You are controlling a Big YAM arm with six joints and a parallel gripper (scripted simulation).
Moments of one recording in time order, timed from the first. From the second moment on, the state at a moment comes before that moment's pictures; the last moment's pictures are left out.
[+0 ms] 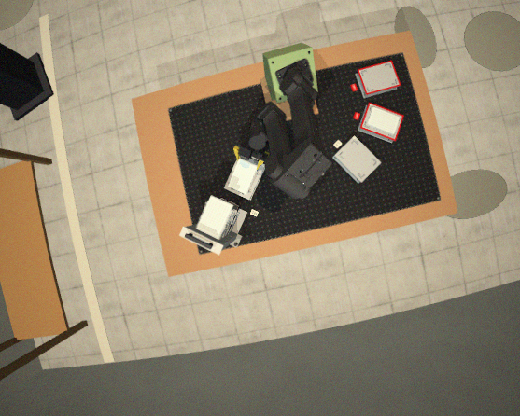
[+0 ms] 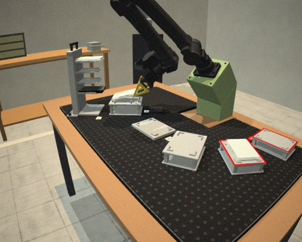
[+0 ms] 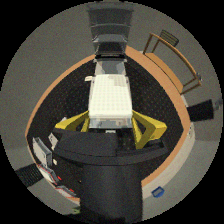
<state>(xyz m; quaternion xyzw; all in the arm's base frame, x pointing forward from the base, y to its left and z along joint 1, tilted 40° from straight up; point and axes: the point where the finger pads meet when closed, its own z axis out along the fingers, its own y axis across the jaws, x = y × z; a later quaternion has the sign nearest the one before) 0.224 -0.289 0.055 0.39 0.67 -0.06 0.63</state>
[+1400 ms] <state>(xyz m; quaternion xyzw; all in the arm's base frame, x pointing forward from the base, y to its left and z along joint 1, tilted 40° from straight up) 0.235 -0.289 0.039 0.39 0.67 -0.06 0.63</state>
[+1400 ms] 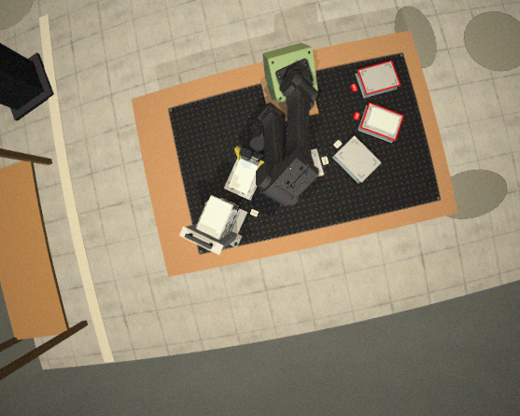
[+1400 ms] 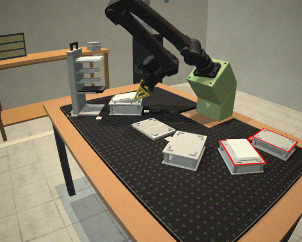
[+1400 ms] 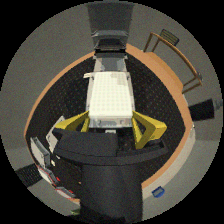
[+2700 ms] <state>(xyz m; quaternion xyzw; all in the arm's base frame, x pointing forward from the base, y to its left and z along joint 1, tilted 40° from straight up) 0.244 -0.290 0.026 0.40 0.67 -0.06 0.63</state>
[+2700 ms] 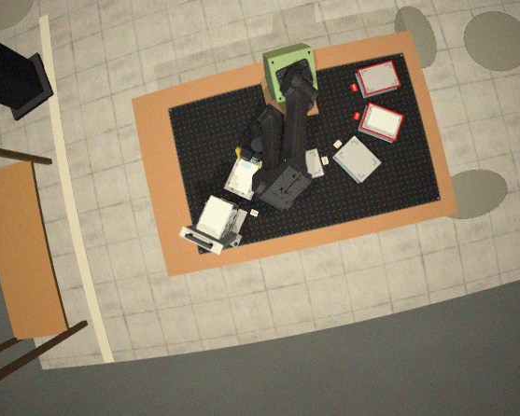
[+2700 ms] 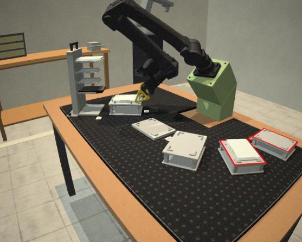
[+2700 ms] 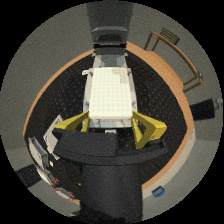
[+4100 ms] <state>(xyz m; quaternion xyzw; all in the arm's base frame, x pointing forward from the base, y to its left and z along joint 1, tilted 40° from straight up) 0.243 -0.291 0.033 0.39 0.67 -0.06 0.63</state>
